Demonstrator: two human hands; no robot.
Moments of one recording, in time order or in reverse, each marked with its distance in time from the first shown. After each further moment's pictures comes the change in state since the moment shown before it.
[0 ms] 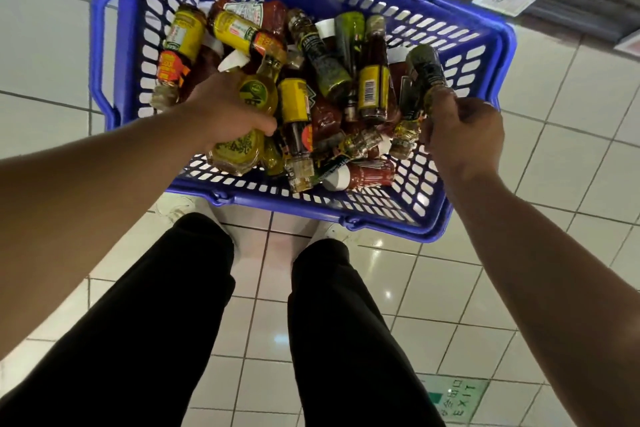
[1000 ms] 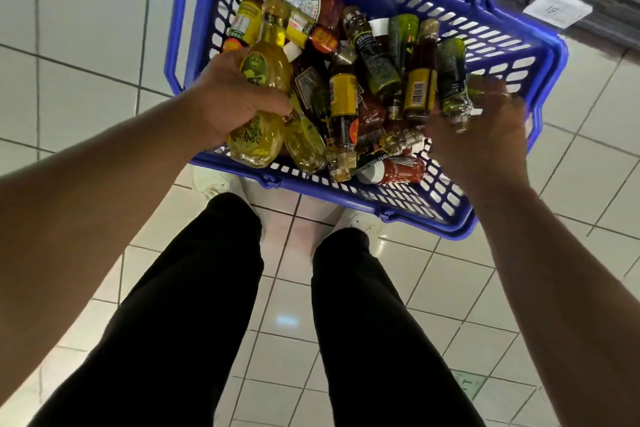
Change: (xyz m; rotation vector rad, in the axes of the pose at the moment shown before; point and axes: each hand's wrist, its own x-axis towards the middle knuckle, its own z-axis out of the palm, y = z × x) left_hand -0.038 -0.029 -0.053 -0.537 -0.080 0.060; right_hand -0.049 -0.053 0.002 -0.257 -0.142 -0.250
